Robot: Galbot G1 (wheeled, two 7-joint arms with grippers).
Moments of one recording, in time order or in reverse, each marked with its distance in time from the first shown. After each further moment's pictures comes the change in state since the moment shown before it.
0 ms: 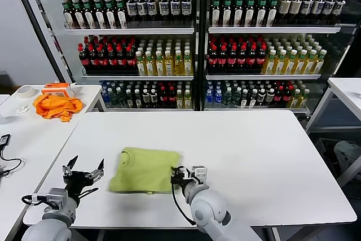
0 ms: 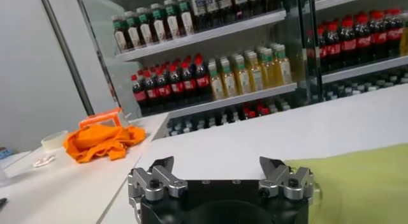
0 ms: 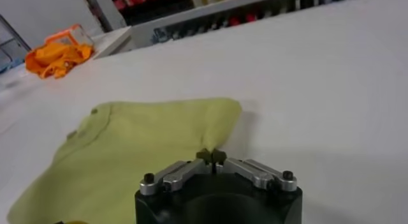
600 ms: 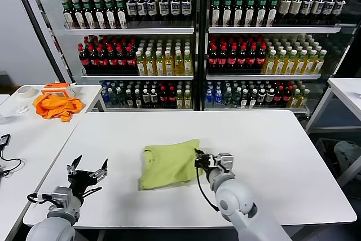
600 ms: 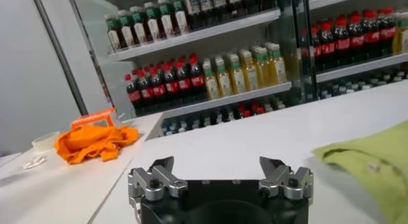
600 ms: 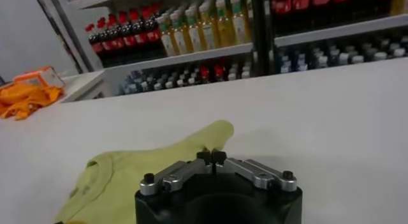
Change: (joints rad) left arm -0.025 -0.005 0.032 0.022 0.014 -0.015 0.007; right arm -0.050 -0.117 0.165 0.098 -0.086 -0.001 -0.081
